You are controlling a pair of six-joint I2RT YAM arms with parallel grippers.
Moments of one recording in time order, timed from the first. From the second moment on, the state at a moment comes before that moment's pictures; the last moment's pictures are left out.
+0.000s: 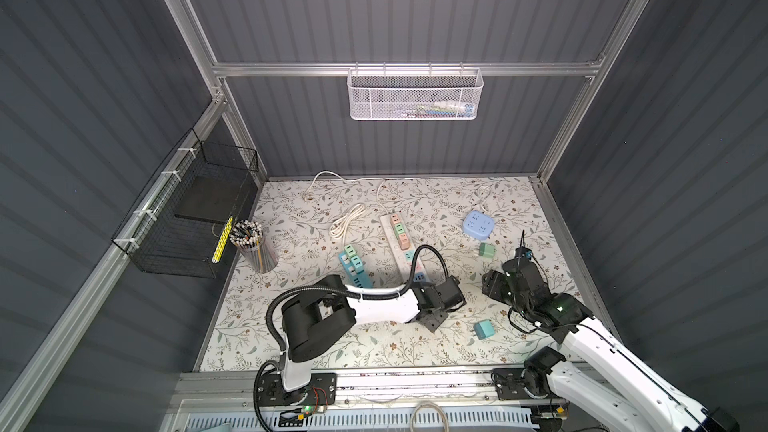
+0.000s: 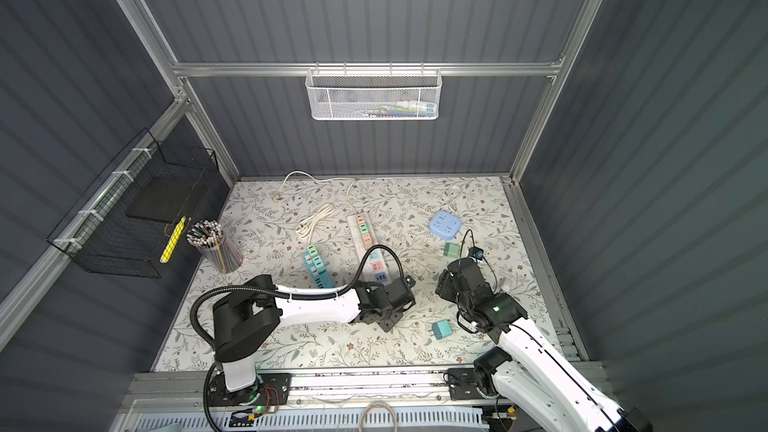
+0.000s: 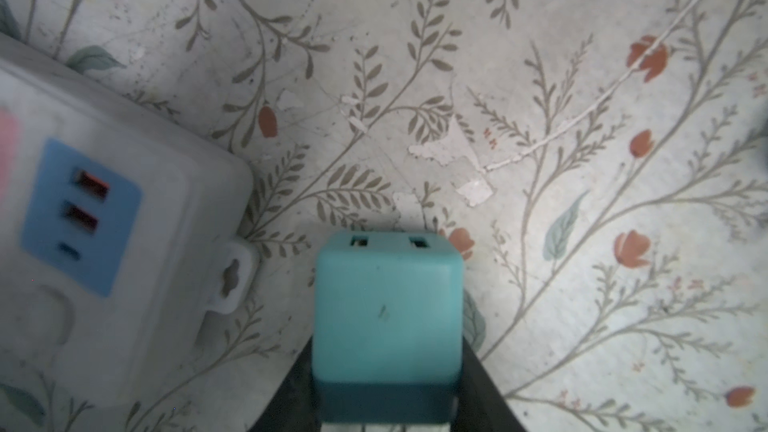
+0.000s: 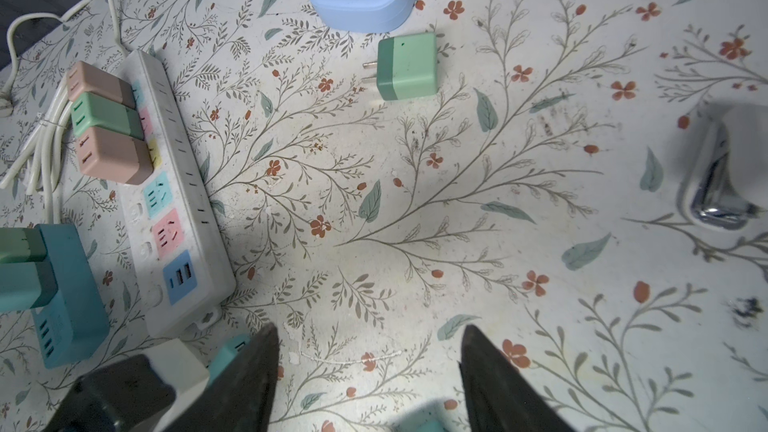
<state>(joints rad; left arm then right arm) -1.22 1.86 1.15 -0.49 -0.23 -0.26 0.50 0.76 0.57 -0.65 0.23 0.75</state>
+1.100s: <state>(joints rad) -1.22 1.07 0.30 0.57 -0.46 -0.10 0.81 1.15 0.86 -0.29 -0.29 0.51</state>
